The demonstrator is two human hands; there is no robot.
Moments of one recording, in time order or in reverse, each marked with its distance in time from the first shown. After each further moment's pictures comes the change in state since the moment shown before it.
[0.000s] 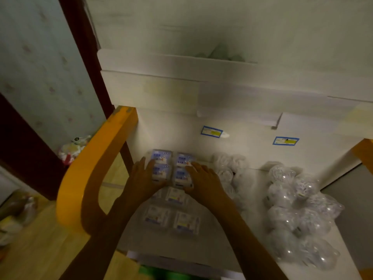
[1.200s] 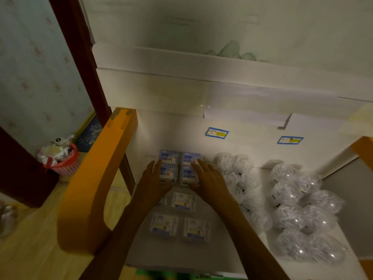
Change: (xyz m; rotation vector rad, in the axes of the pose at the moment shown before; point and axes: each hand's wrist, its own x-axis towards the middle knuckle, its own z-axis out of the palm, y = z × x) left_hand 0.028 -0.016 0.032 -0.258 -0.002 0.099; right_hand 0.027 0.002 0.024 0.054 0.058 0.128
